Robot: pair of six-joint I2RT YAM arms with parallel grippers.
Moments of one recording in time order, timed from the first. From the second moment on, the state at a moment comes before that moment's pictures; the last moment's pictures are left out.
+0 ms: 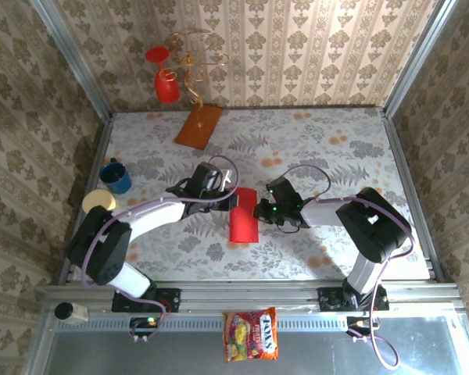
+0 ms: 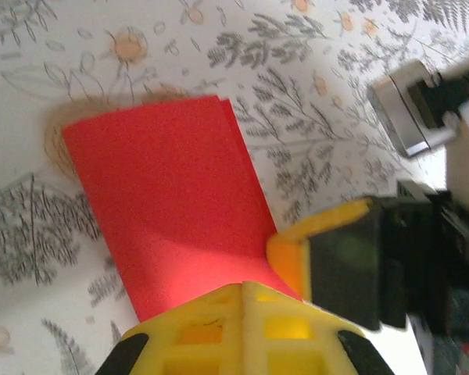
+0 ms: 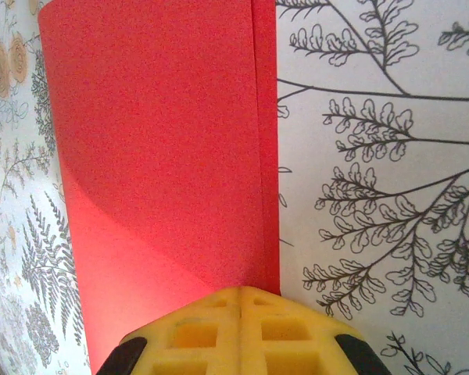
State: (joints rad) left arm -0.69 1.55 0.86 -0.14 0.30 -0.48; right arm 0.59 1.73 0.72 0.14 -0.28 0.87
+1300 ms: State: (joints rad) left arm -0.62 1.67 0.88 -0.04 0.33 -0.44; right arm 0.59 1.74 0.72 0.16 -0.29 0.87
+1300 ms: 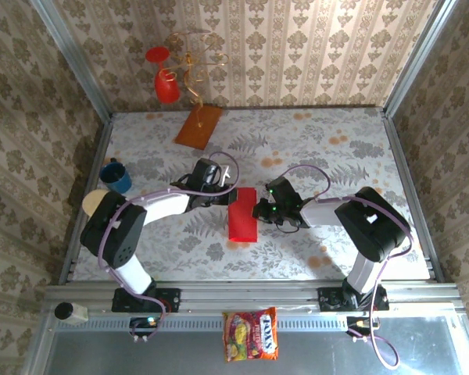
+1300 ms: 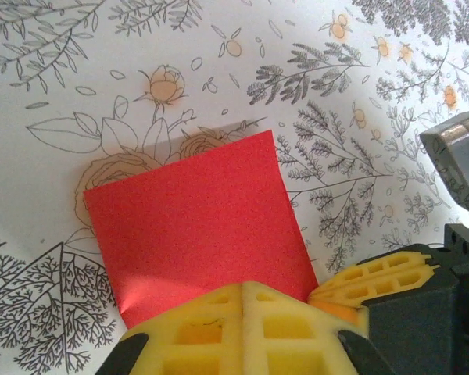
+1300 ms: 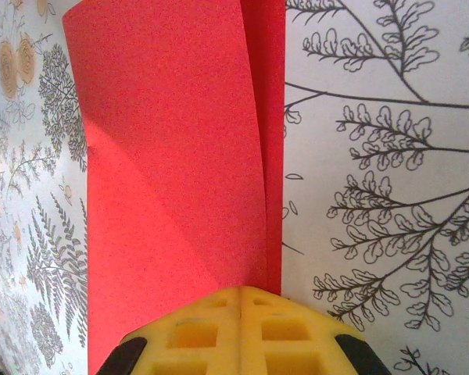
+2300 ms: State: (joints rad) left arm -0.57 1.84 0.95 -0.03 0.32 -0.39; right arm 0.59 1.75 0.72 0.16 -0.29 0.86
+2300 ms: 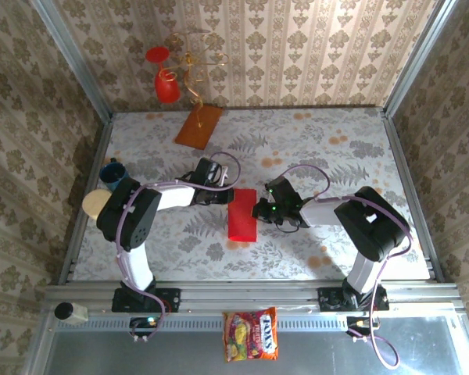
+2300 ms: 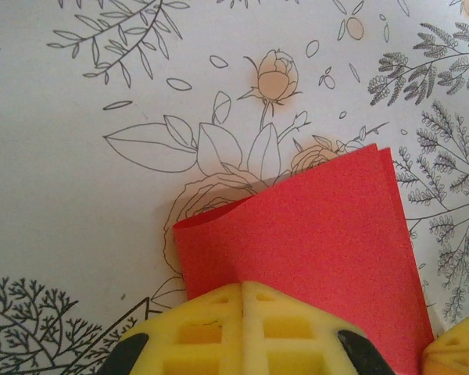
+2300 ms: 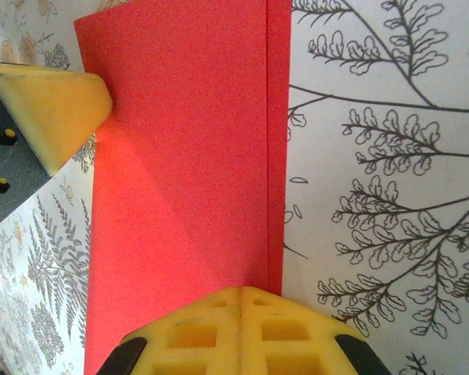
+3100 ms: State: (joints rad) left arm -0.57 1.84 0.91 0.04 0.31 -0.39; right arm 0.64 1.70 0.93 -0.06 -0.37 0.80
